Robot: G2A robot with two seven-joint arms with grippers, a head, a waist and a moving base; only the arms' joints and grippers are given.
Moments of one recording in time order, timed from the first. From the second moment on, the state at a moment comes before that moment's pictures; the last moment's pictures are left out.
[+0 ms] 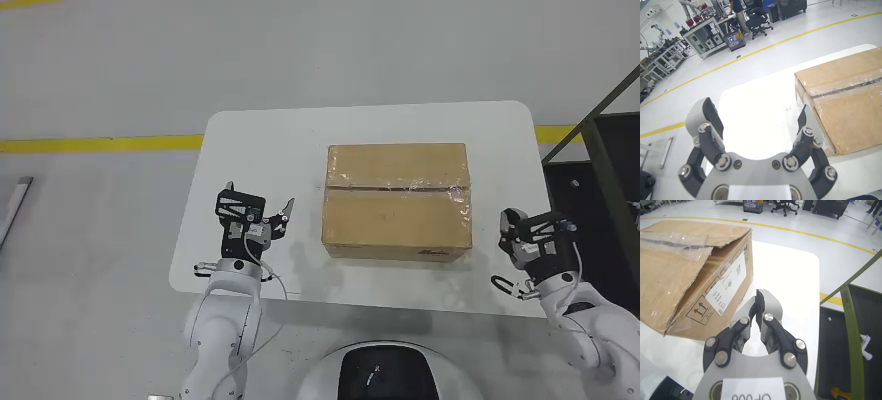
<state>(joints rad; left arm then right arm) 1.33 -1.40 -1.41 -2.05 1.74 -0.11 -0.41 -1.62 -1.16 1.61 -1.86 -1.21 -0.10 0.09</state>
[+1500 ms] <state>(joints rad) 1.33 -1.40 -1.41 -2.05 1.74 -0.11 -0.41 -1.12 -1.24 1.26 -1.45 -1.19 -0.03 0.08</state>
